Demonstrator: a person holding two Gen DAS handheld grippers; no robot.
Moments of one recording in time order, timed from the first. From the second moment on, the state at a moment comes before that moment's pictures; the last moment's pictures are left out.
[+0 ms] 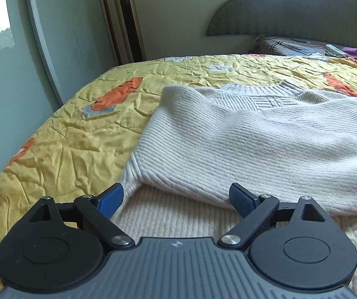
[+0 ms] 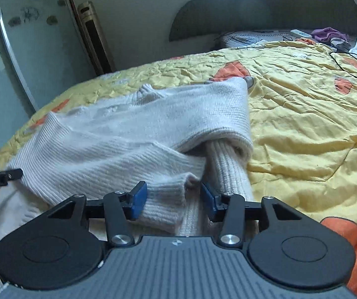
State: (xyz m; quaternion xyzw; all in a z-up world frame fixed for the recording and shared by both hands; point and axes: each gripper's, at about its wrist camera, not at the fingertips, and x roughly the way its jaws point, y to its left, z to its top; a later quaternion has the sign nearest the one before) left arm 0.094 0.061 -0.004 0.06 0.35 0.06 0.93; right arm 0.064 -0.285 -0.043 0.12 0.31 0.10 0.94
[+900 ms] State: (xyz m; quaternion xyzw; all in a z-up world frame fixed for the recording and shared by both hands) left arm 0.042 0.065 -0.016 0.04 0.37 0.06 0.93; right arm -0.013 -0.255 -0.041 0.02 0.31 0.10 0.95
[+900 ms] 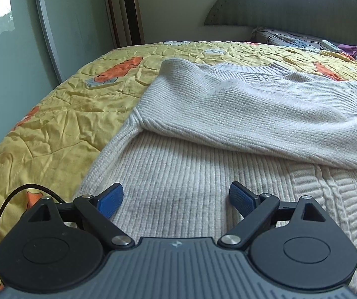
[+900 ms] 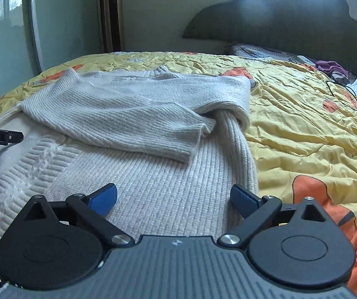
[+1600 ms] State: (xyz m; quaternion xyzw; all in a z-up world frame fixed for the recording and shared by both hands) left arm 0.003 0.072 -0.024 0.03 0.35 0.05 0.94; right arm -0.046 -0.251 -0.047 0.03 0.30 0.09 0.95
